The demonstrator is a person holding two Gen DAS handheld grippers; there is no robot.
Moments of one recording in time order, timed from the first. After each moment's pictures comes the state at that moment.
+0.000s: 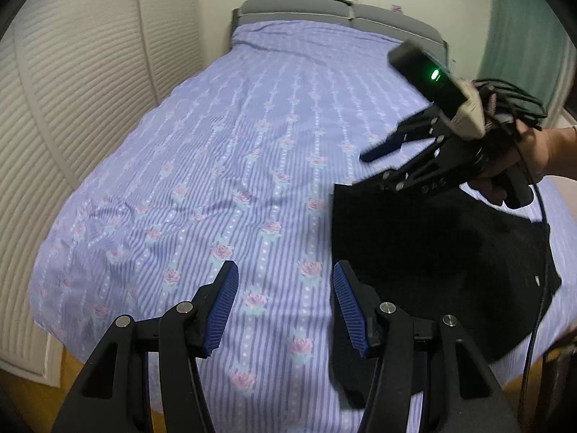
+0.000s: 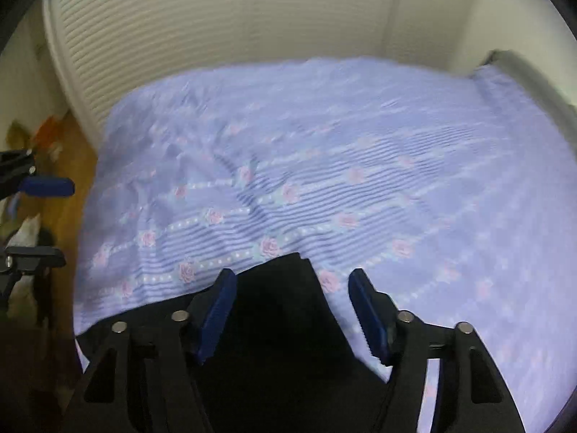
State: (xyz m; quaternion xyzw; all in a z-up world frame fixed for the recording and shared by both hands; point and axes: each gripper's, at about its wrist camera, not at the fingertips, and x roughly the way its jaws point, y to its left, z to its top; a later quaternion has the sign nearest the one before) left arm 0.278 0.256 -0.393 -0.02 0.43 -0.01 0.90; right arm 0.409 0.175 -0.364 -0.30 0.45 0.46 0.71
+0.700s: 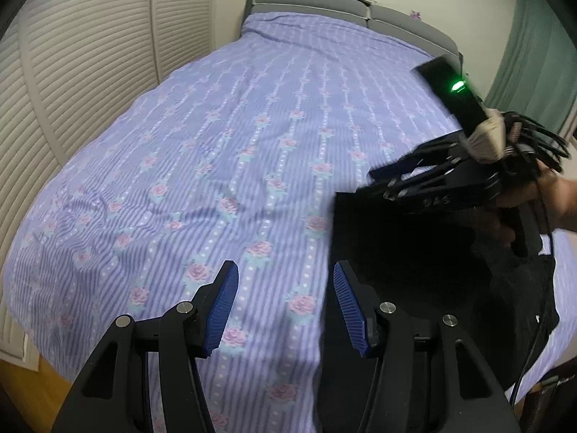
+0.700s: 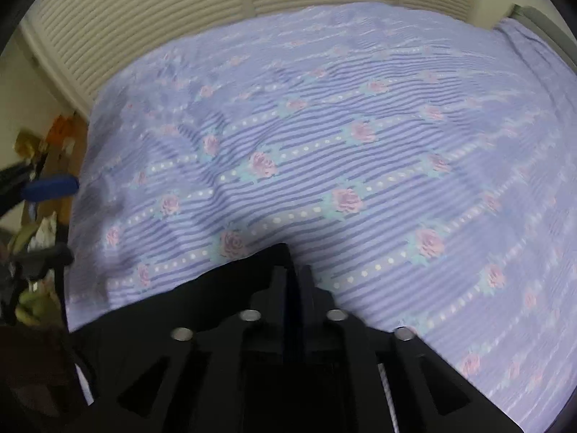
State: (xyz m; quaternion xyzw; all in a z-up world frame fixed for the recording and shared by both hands) left arm 0.319 0.249 -0.417 -0.05 0.44 -0.01 0.90; right arm 0.448 0.168 -0.397 -0.24 0.50 0.43 0.72
